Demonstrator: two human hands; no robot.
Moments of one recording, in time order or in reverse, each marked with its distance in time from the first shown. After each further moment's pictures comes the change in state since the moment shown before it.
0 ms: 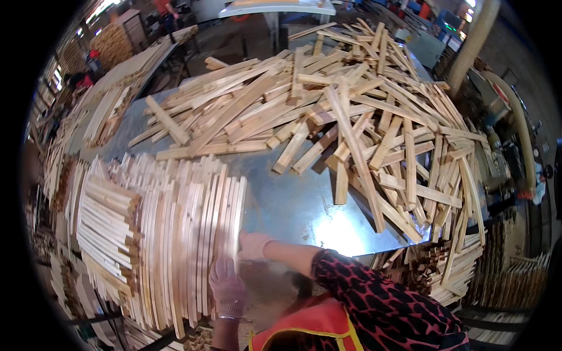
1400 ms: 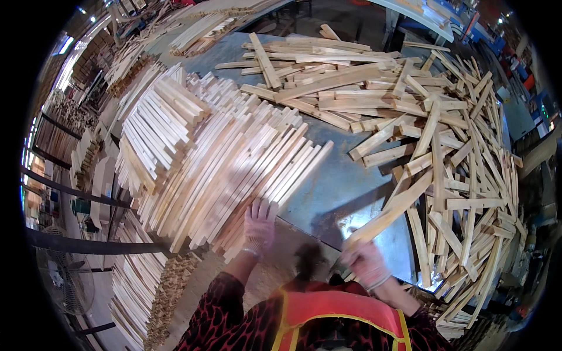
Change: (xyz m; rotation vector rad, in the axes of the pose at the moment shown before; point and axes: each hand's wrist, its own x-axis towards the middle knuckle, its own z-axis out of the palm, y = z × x) left_hand 0.012 0.019 0.046 0.181 0.191 -0.058; right_hand -0.218 0.116 -0.027 1.519 -0.012 -0.243
